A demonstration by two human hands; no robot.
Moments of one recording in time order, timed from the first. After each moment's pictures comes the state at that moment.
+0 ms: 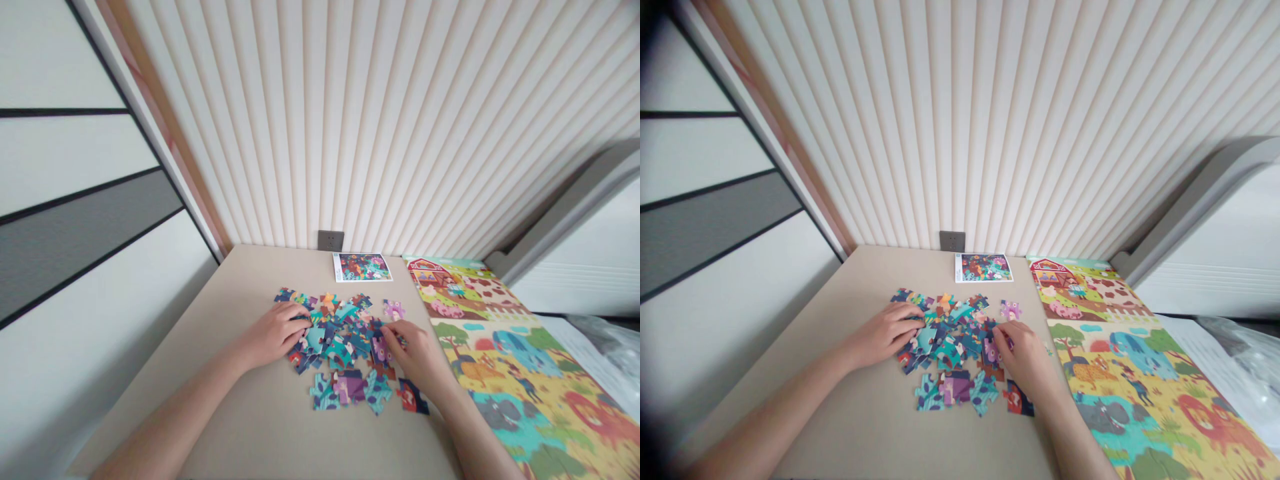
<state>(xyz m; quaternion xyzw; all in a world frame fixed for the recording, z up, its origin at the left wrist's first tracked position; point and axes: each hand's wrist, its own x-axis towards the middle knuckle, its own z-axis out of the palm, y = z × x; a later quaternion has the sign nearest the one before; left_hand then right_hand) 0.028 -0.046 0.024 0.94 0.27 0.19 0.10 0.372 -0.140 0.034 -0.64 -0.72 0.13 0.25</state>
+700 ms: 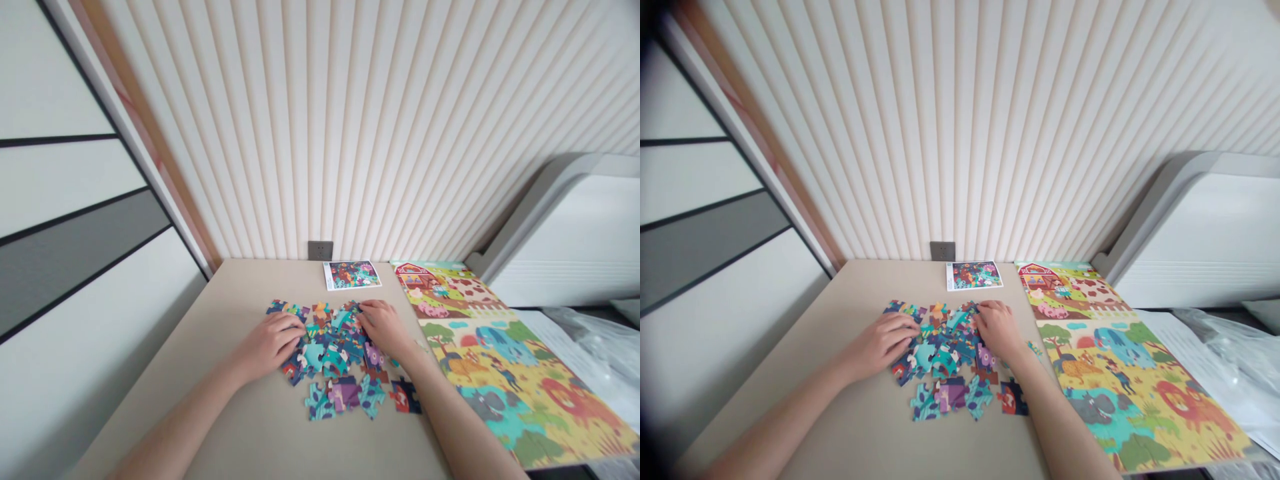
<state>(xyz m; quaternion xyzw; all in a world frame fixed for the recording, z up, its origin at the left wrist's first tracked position) 0.029 -0.043 0.023 0.94 0.24 0.21 0.08 0.360 -0.075 0.023 -0.64 -0.75 0.04 0.15</state>
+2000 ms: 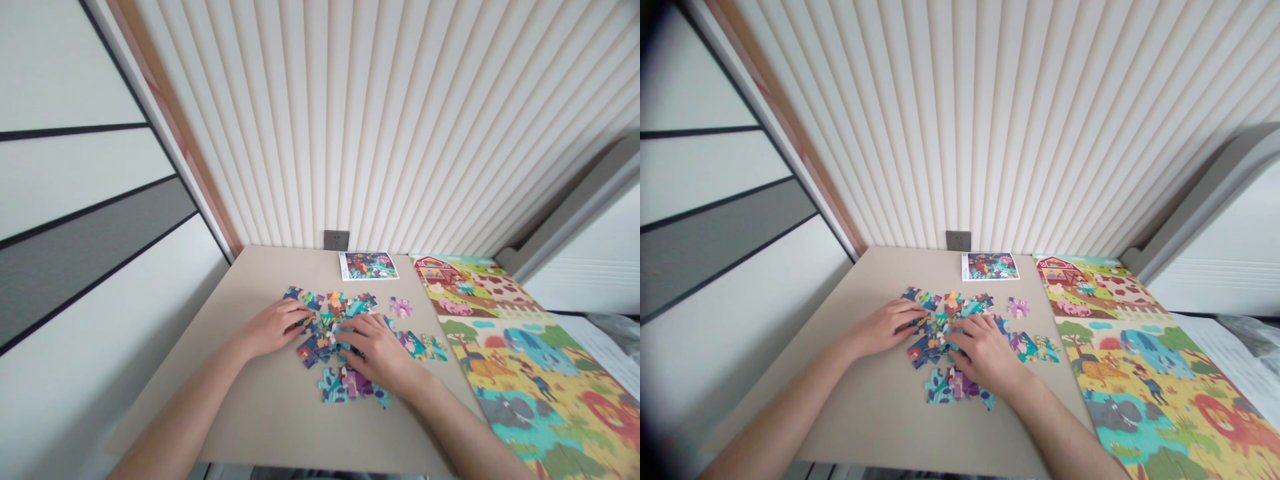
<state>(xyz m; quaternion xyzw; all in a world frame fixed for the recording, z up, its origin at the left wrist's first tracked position) 0.007 -0.033 0.018 0.94 0.27 0.19 0.11 0.303 -0.128 0.050 -0.42 -0.88 0.09 0.20</state>
